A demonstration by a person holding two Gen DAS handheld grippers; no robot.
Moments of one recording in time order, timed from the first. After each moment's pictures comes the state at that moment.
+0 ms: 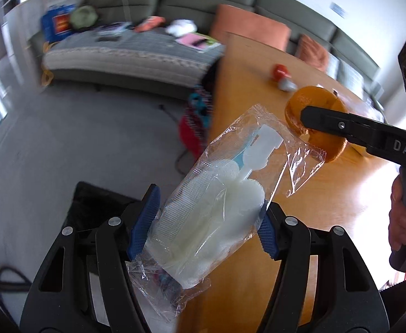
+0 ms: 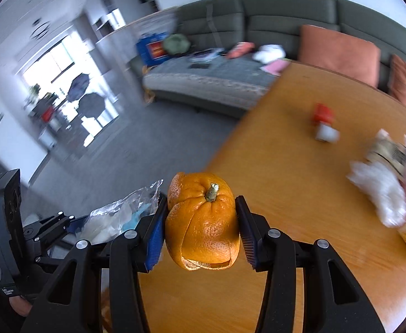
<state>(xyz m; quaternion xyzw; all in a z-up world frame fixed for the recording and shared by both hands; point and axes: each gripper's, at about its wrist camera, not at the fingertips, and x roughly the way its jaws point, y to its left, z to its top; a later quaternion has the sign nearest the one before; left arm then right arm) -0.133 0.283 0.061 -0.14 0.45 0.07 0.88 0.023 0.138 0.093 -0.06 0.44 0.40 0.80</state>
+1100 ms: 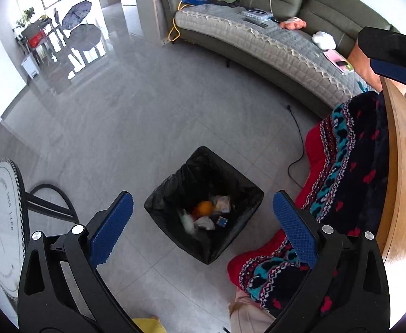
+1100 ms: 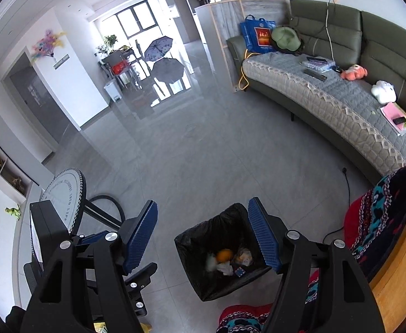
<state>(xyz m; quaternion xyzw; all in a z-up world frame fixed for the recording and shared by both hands) -0.228 0.458 0.030 -0.20 0.47 0.33 0.79 -0.052 0.376 0.115 -0.13 0.41 0.56 0.71</state>
